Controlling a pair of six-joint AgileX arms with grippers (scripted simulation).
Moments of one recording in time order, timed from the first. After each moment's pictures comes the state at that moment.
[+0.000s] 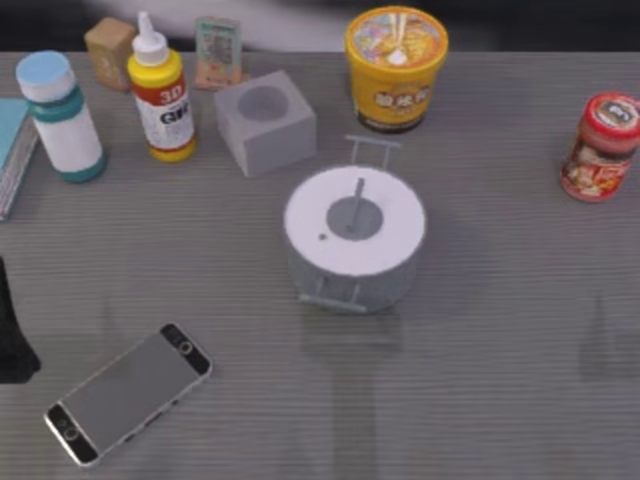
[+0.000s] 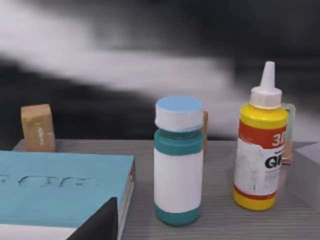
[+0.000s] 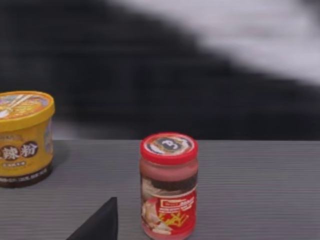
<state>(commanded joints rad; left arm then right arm) 0.00 0.00 0.00 0.00 0.00 0.00 0.00 0.00 0.00 0.00 0.00 0.00</state>
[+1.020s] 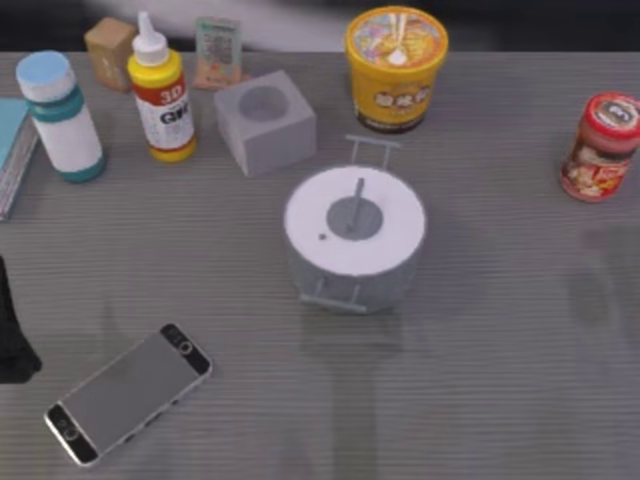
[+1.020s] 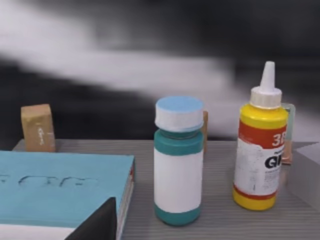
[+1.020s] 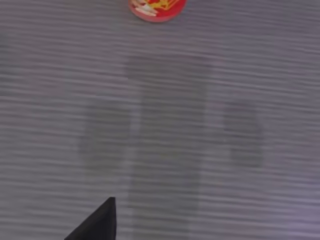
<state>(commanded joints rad) 0.00 0.00 0.00 0.00 0.00 0.00 -0.03 0.95 0.81 -0.70 0.02 -0.14</state>
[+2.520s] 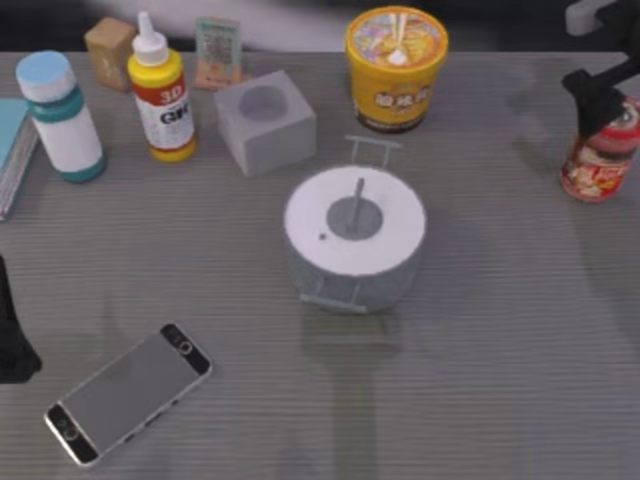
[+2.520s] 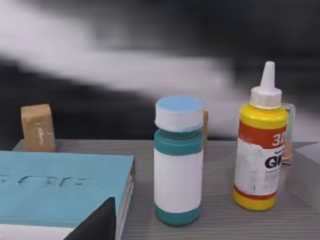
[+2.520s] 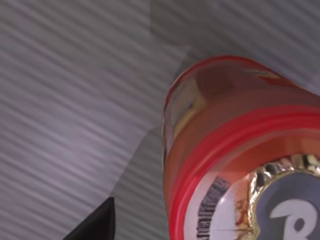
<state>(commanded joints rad) 0.00 0.00 0.00 0.00 0.00 0.00 0.02 2.77 2.91 -1.64 -0.04 -0.51</state>
